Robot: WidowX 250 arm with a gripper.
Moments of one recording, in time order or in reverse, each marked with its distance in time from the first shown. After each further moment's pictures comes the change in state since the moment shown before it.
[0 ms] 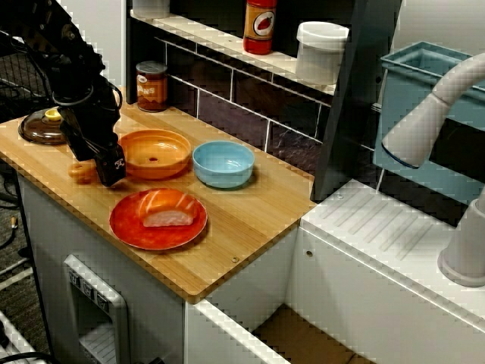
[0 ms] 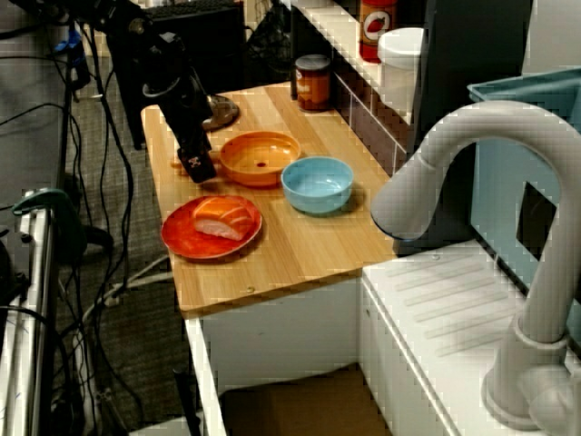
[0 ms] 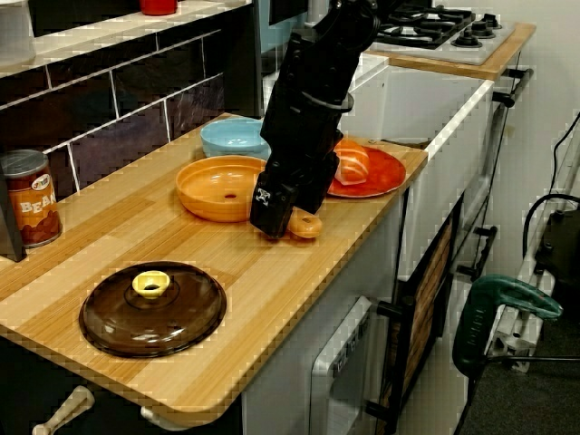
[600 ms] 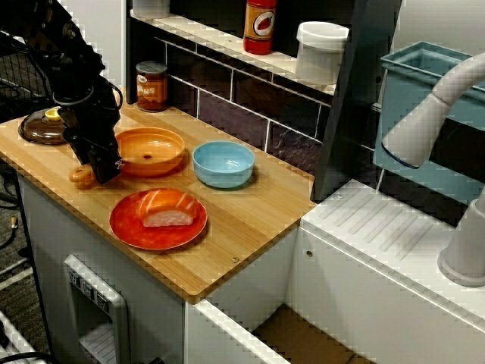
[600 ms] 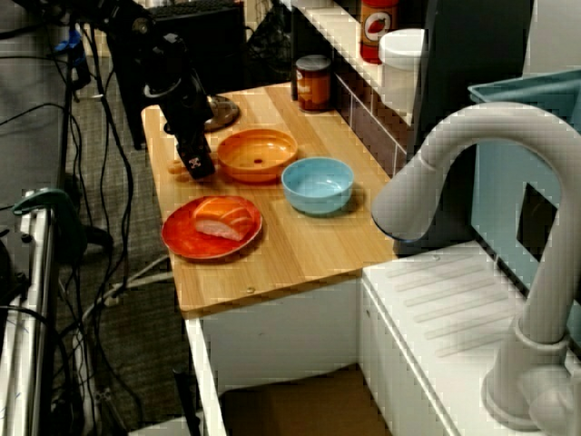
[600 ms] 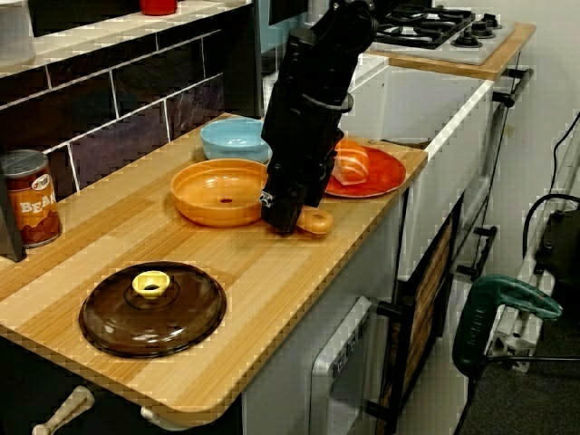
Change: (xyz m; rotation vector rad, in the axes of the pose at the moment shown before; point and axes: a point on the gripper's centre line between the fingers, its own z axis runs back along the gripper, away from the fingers) arm -0.002 -0.002 0.001 -0.035 0.025 0.023
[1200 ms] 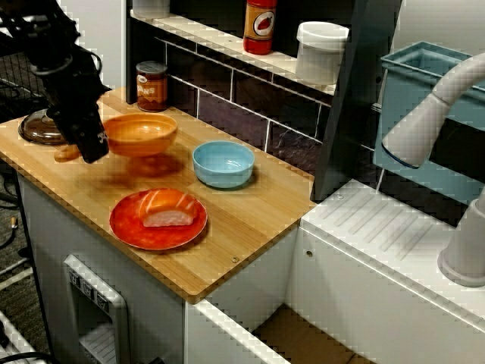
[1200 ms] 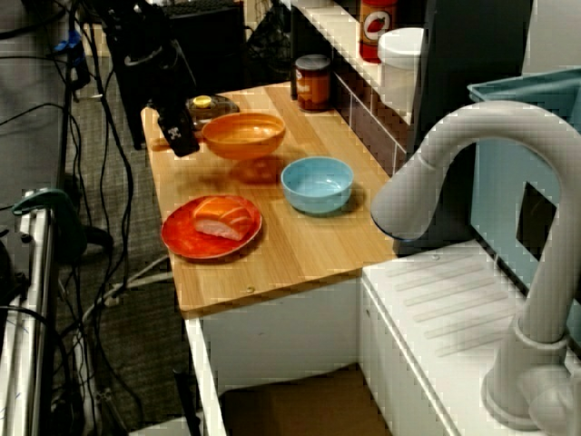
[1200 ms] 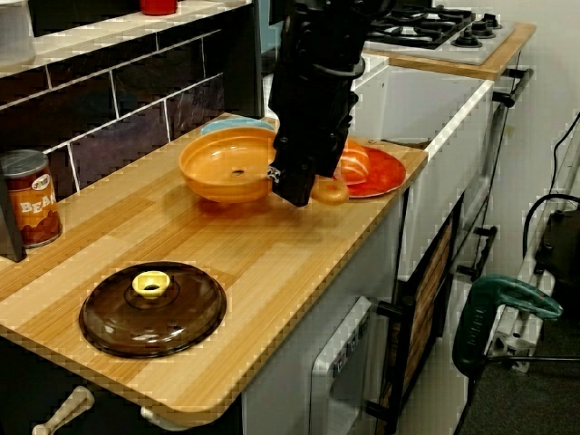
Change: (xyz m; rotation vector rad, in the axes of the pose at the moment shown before) arm -0.002 0.006 0.033 -0.108 -0.014 -0.011
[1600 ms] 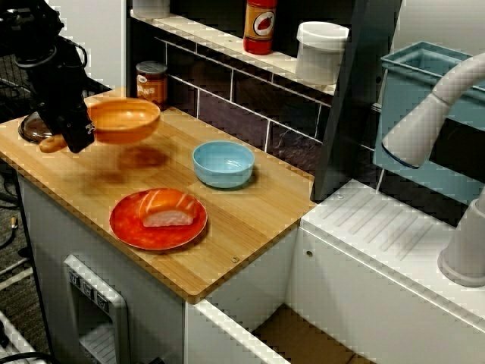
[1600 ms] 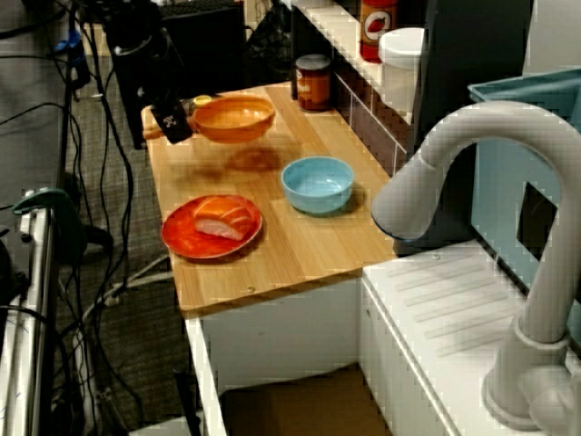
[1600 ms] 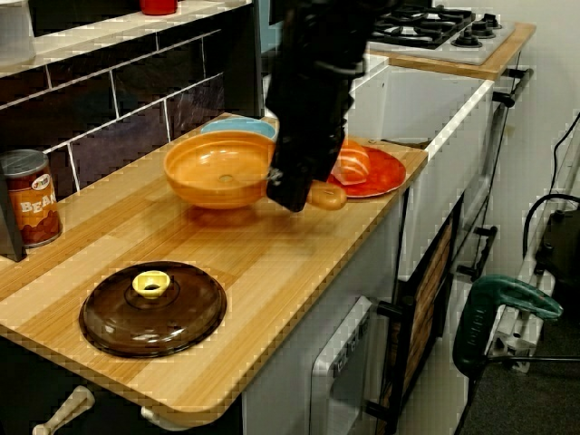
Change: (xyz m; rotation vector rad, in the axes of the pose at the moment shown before) arm -0.003 0.015 0.013 0.133 -0.061 0.069
